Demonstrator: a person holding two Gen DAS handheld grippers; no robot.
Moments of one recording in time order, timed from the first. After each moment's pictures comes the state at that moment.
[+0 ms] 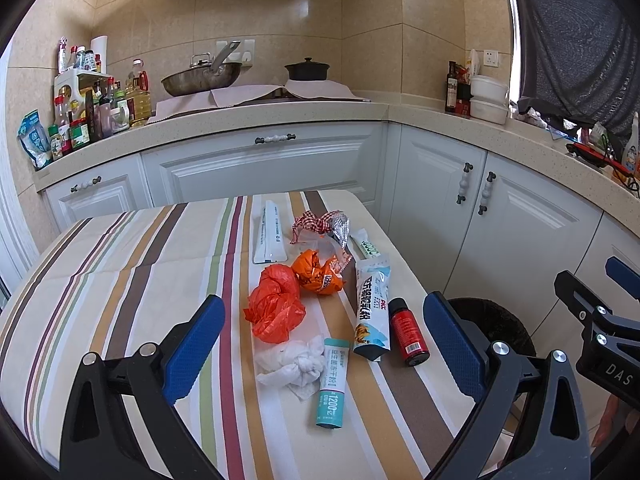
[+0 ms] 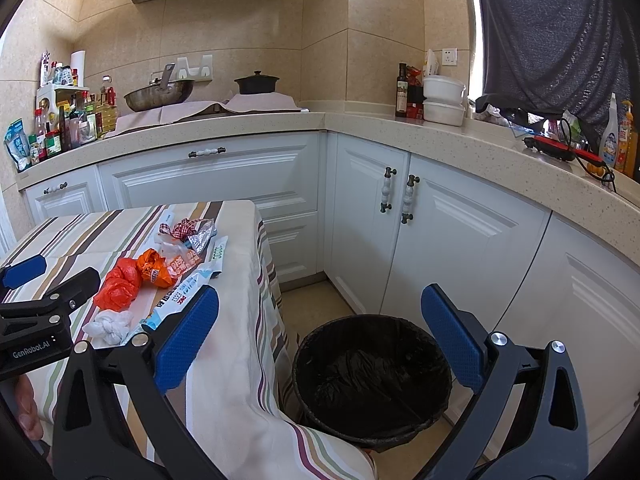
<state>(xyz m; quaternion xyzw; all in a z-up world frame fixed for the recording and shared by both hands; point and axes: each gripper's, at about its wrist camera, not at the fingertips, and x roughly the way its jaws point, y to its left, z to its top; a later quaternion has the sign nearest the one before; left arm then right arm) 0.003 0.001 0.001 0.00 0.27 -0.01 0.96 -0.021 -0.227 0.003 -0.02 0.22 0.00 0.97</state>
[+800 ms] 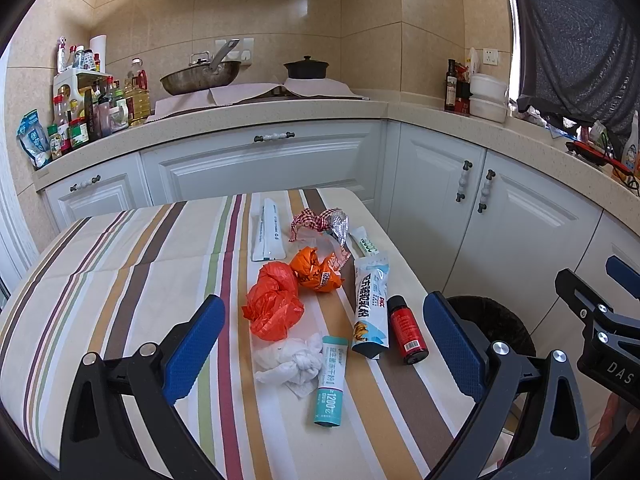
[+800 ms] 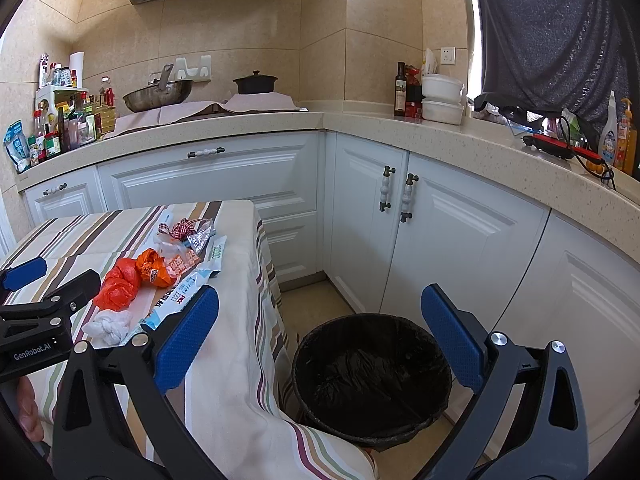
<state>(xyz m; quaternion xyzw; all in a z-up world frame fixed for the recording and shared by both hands) 0.003 0.000 0.000 0.00 0.27 -0.01 0.96 -0.022 -0.228 0.003 -0.02 0.22 0.00 0.97</state>
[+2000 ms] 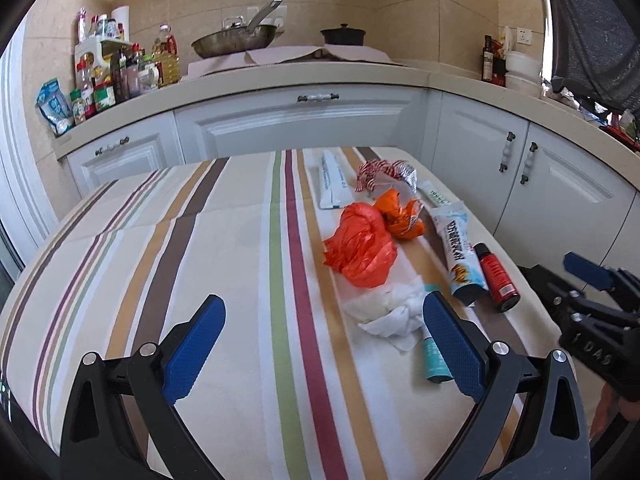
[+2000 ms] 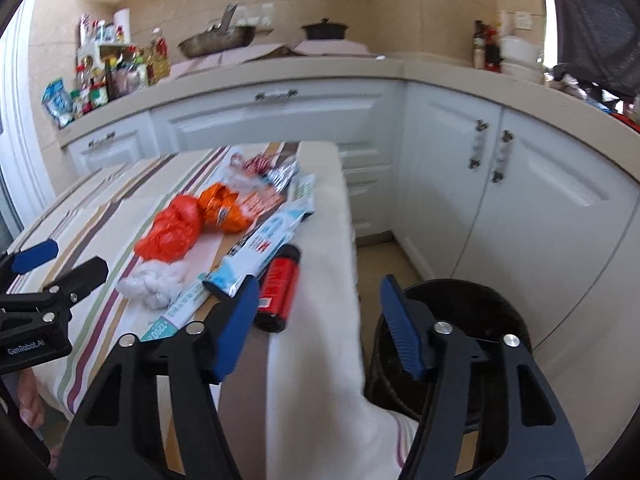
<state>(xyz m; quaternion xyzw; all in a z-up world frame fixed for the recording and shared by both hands) -0.001 0.064 -0.041 0.00 0.32 0.03 0.95 0.018 -0.155 -0.059 -0.03 0.32 0.12 0.94</state>
